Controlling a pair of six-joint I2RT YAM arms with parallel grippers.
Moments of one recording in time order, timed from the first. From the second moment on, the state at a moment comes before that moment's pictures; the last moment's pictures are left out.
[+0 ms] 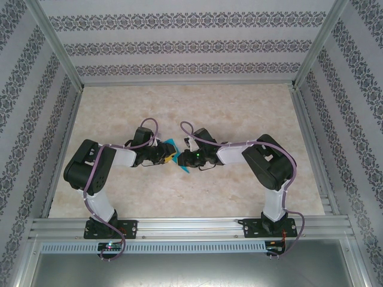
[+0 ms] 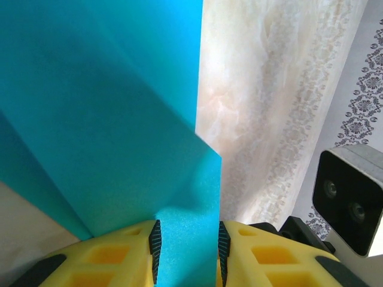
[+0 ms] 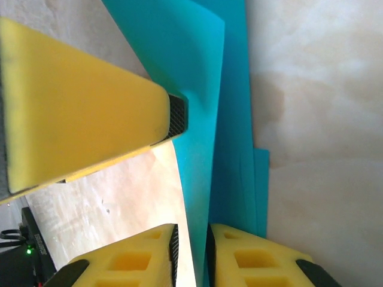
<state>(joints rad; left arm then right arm) -0.31 1.77 0.69 0.27 0.64 -1.03 0.68 1.91 0.95 0.06 -0.57 0.70</state>
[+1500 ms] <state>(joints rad) -0.31 1.79 0.76 0.14 0.65 -1.02 0.65 1.90 0.99 -0.16 -0.65 0.57</state>
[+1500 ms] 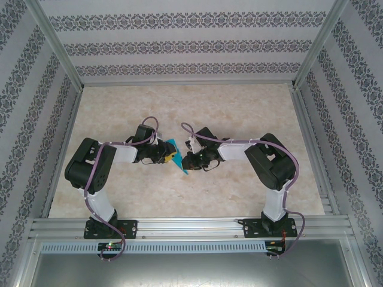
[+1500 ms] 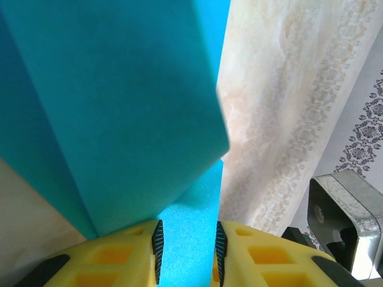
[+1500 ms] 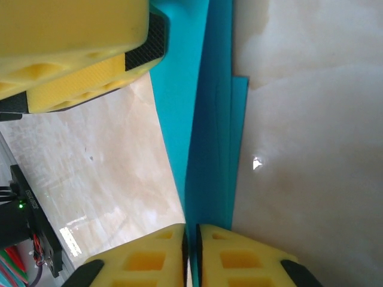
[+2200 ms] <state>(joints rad) -0.31 1.79 0.76 0.13 0.65 -1.02 0.65 1.88 0.99 -0.21 -0.64 0.57</state>
